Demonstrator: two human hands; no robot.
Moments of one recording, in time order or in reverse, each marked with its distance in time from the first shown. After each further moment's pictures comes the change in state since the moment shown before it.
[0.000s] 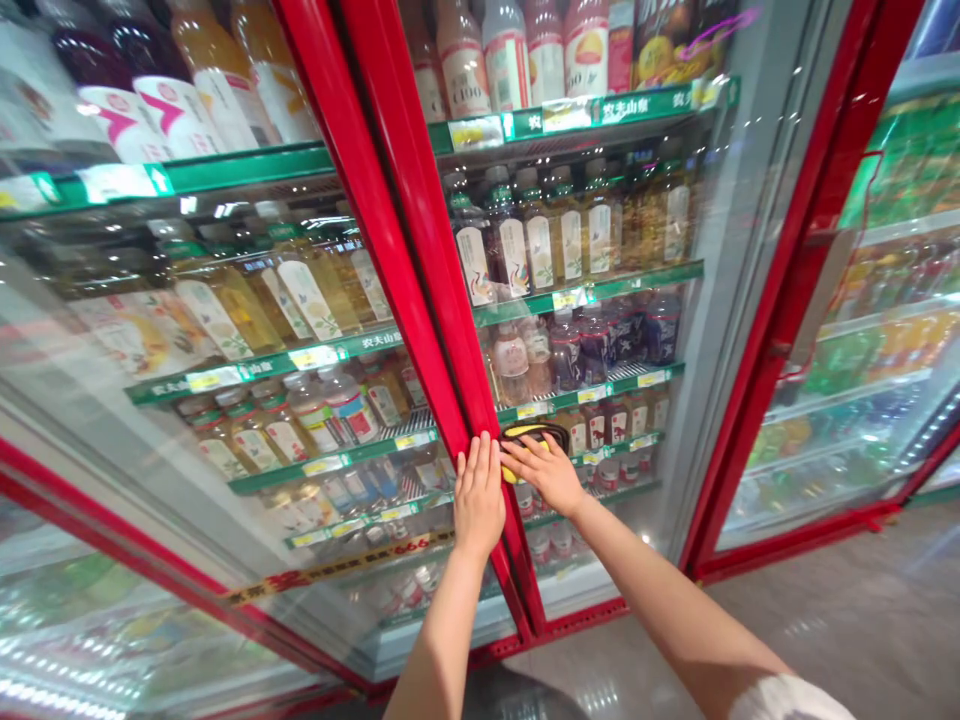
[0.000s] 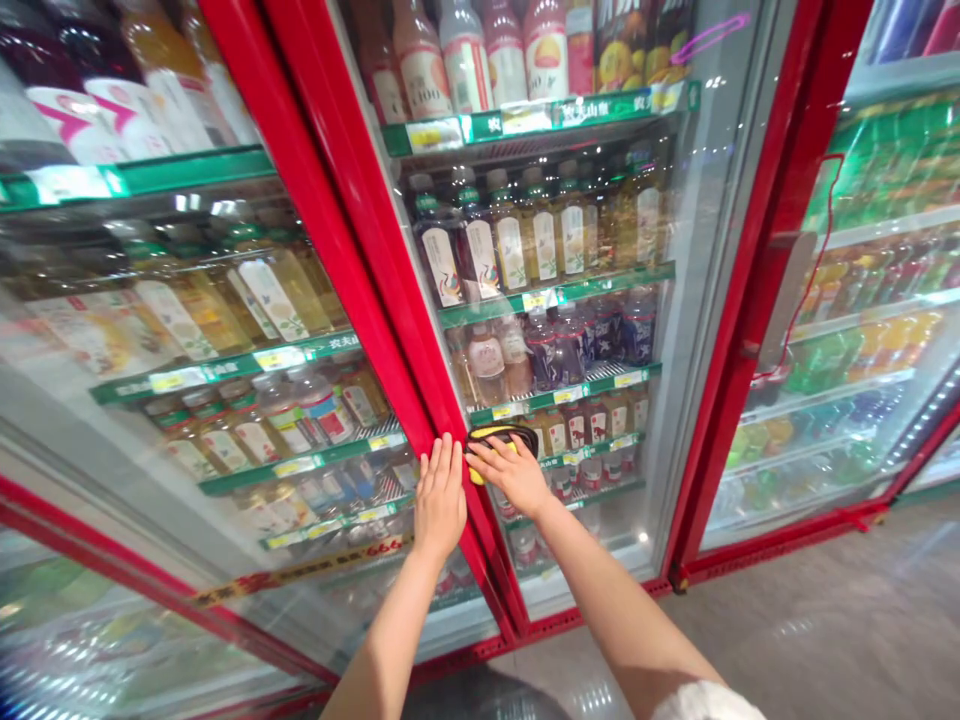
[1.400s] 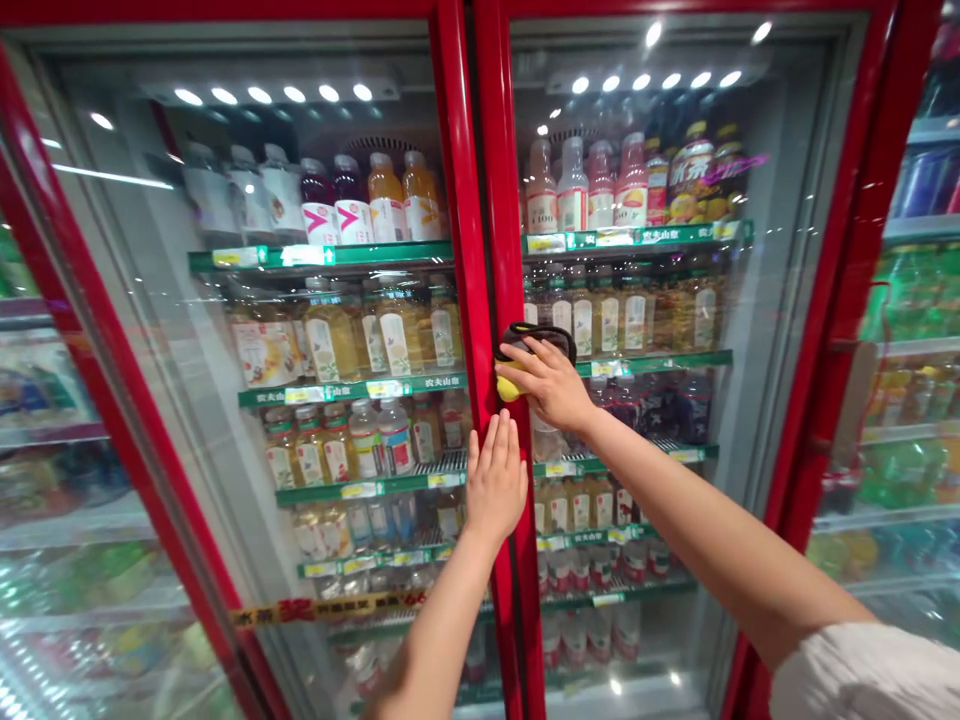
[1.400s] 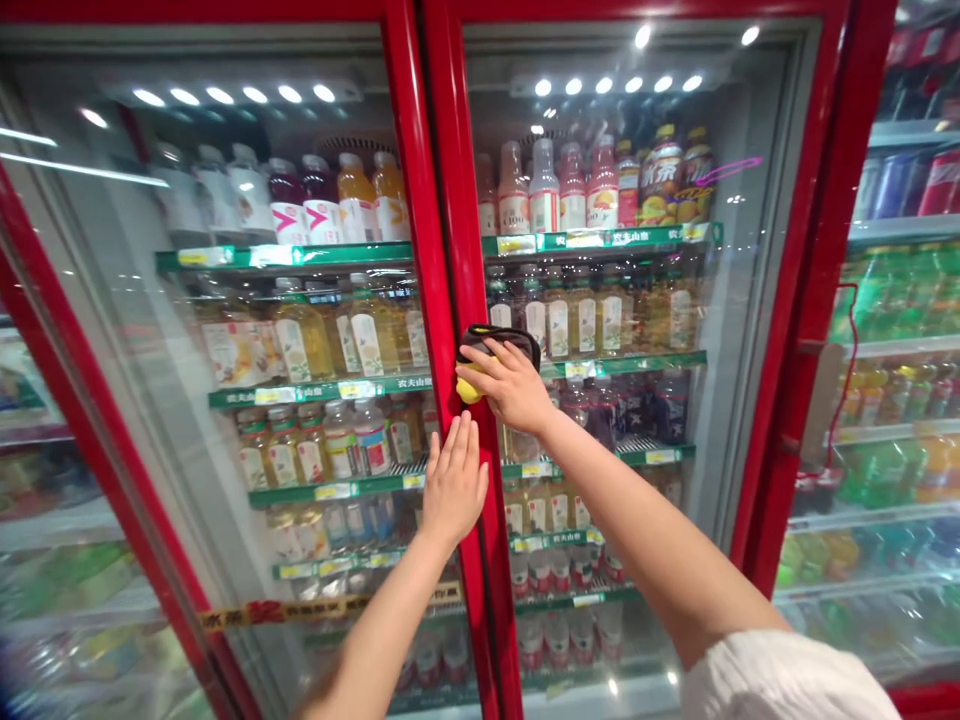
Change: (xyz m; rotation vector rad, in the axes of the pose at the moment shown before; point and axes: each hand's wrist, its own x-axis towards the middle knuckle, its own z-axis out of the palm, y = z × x) left_hand 0.088 -0.013 -0.091 0.177 0.117 -0.066; right_hand 0.229 0.034 -0.163 -0.082 0.152 -0.206
